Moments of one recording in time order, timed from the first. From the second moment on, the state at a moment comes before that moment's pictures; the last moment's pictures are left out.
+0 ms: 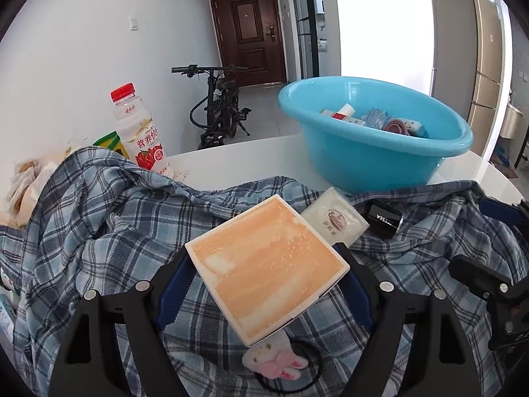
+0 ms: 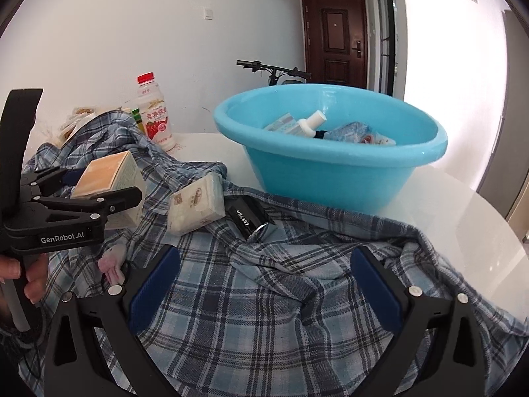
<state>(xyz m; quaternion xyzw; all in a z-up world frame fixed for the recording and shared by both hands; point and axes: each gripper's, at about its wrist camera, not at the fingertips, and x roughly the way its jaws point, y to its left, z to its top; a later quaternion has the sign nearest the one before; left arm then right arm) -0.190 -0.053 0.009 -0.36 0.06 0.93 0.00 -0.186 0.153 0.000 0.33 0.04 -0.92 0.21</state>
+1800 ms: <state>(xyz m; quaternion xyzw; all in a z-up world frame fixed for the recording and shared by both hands) -0.194 -0.105 -0.022 -0.38 0.01 0.92 -0.03 -0.238 0.019 -0.049 0.35 0.22 -0.88 0.23</state>
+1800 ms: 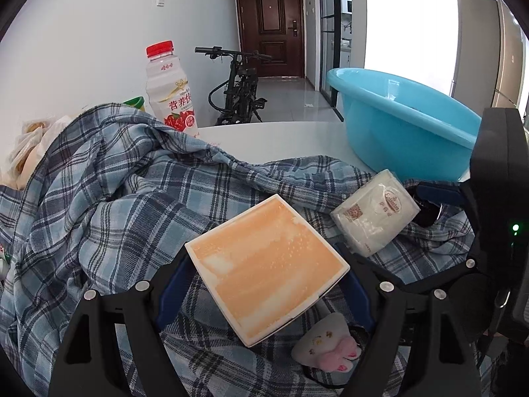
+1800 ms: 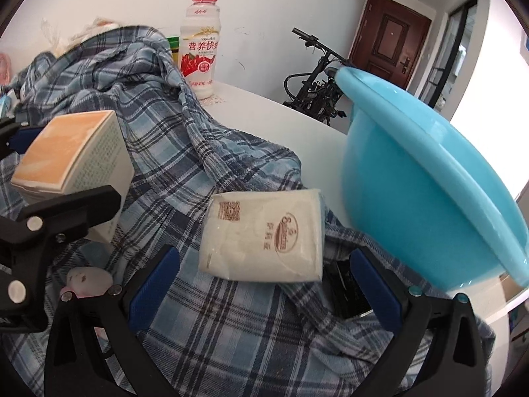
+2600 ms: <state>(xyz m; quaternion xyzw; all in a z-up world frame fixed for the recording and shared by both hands) -0.194 -0.097 -0.029 -0.38 0.03 0.92 -0.03 -0.225 0.059 -0.036 0.38 0.18 -0.87 0.24</state>
